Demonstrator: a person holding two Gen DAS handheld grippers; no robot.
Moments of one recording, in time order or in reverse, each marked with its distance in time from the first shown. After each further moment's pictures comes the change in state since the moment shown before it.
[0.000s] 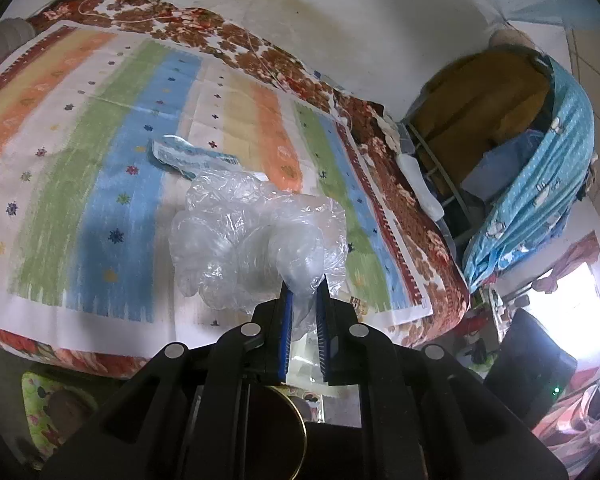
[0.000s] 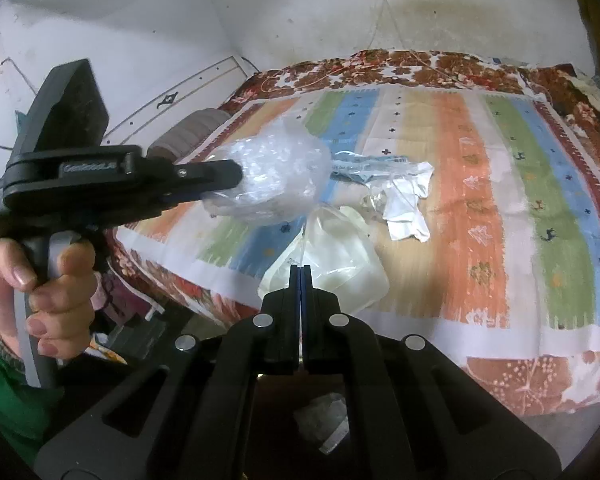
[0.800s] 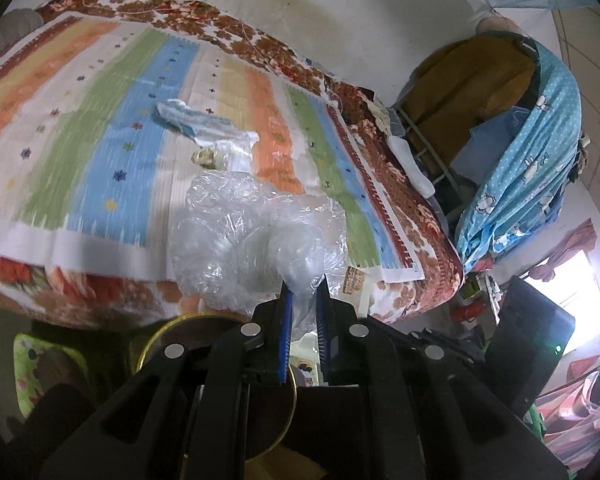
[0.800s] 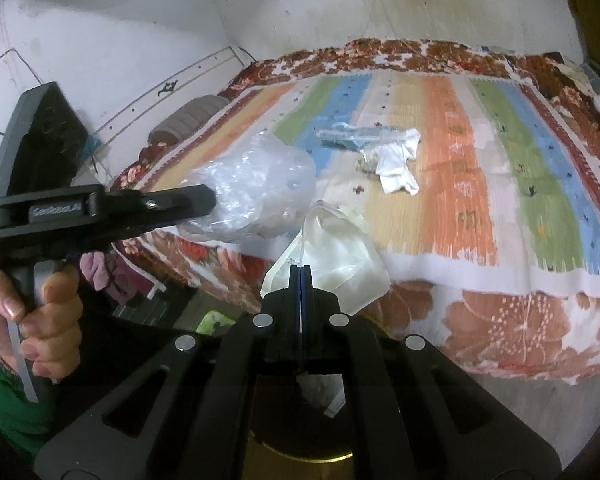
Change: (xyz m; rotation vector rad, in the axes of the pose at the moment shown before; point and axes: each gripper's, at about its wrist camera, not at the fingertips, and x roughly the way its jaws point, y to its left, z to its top) left arm -0.027 -0.011 -0.088 0.005 0.011 -0.013; right arm -0.038 0.010 -0.061 0.023 0.038 -0.019
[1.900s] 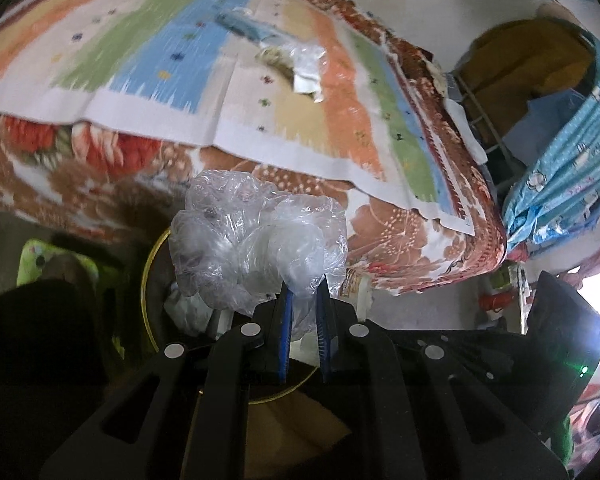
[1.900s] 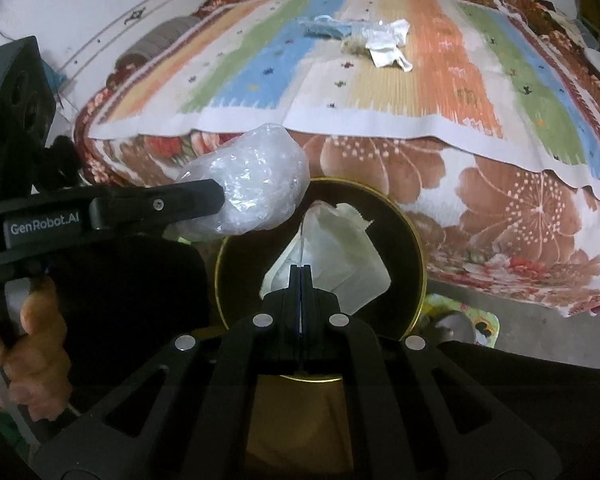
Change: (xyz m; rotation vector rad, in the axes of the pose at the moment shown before) left arm 0.035 0.032 -0.094 -0.143 0.150 0.149; right arm 0.044 0.018 -0.092 0.035 0.274 -0.113
